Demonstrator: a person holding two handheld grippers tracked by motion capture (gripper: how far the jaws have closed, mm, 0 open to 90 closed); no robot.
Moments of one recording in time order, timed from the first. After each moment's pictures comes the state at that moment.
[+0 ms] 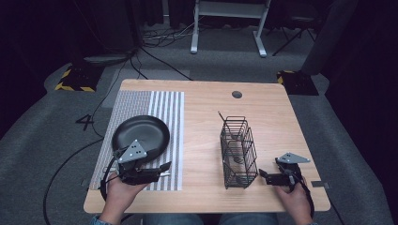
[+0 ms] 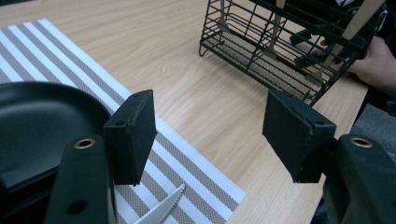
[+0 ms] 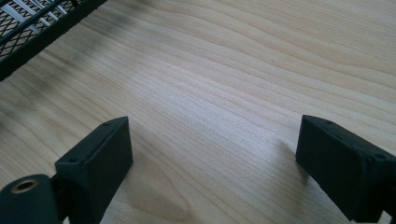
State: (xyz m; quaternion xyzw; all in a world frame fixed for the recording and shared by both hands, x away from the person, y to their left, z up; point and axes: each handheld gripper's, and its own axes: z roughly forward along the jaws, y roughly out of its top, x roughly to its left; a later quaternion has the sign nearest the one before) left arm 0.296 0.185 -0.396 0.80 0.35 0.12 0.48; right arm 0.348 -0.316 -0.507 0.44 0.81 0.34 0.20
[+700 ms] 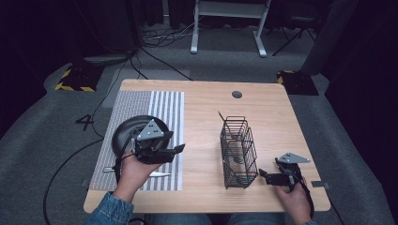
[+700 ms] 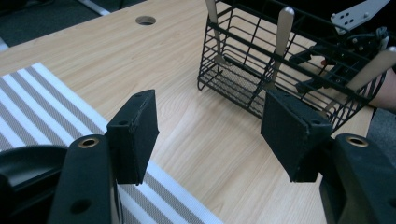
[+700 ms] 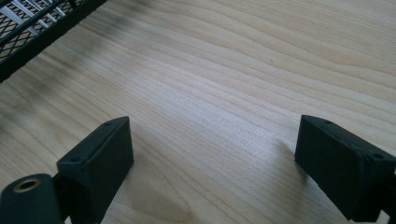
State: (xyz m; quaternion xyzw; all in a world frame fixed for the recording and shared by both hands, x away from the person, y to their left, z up) left arm 0.339 0.149 -0.363 0.81 0.33 0.12 0.47; right arm 0.348 -0.315 -0.507 0.44 0.80 0.35 0.20
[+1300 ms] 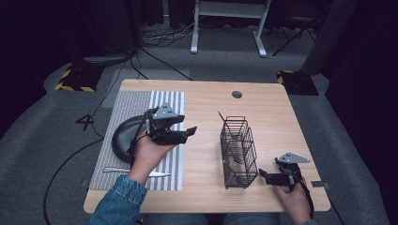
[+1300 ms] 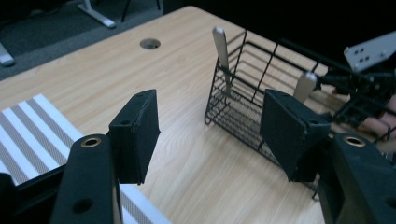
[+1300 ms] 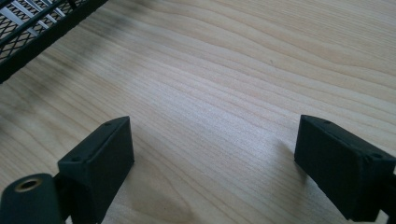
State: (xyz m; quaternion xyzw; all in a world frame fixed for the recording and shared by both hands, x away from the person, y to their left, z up) left arm 0.380 0.121 -0.339 0.80 0.33 0.13 0.49; right arm 0.348 -0.315 -0.507 0.44 0.80 0.35 0.20
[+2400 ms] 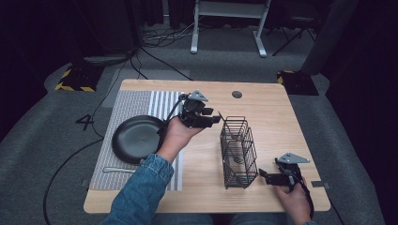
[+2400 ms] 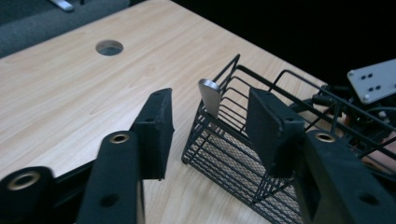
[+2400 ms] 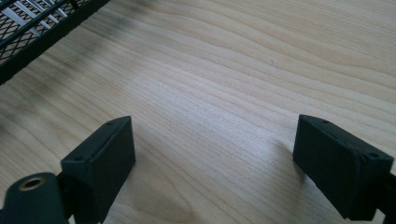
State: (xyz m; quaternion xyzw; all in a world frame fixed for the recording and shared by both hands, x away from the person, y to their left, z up) left arm 0.450 0.045 -0.356 0.83 0.31 0.06 0.47; right arm 0.347 -0.314 -0.507 0.44 0.80 0.35 0.20
